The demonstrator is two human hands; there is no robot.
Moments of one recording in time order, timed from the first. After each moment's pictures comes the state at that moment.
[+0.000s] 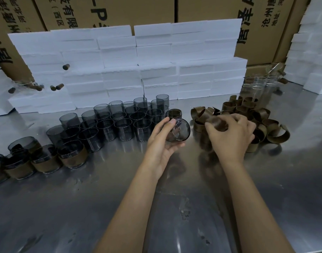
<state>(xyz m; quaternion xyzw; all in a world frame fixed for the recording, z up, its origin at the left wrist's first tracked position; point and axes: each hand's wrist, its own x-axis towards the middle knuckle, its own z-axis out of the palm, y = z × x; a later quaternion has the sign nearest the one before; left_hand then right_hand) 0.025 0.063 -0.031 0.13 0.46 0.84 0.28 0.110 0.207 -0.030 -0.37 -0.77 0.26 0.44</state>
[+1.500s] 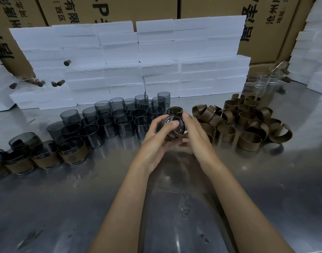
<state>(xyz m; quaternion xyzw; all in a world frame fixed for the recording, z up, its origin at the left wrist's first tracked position) 0.010 0.053 -0.036 0.20 0.50 0.80 0.26 0.093 0.156 -0.026 -0.13 -0.70 0.66 0.24</state>
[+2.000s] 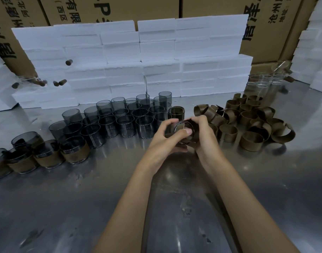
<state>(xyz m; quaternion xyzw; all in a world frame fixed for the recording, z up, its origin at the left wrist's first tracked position) 0.020 0.055 -0.037 0.24 0.60 0.72 0.26 0.084 0.169 -0.031 -0.19 -0.59 0.75 0.24</state>
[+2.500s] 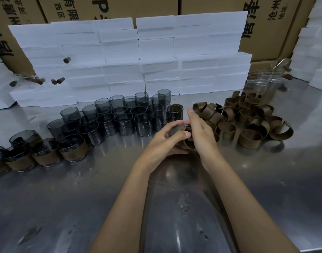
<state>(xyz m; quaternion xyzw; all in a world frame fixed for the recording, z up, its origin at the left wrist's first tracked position) 0.023 0.051 -0.035 0.29 0.58 0.69 0.31 0.085 0.168 -0.034 -0.21 -0.66 0.66 0.28</state>
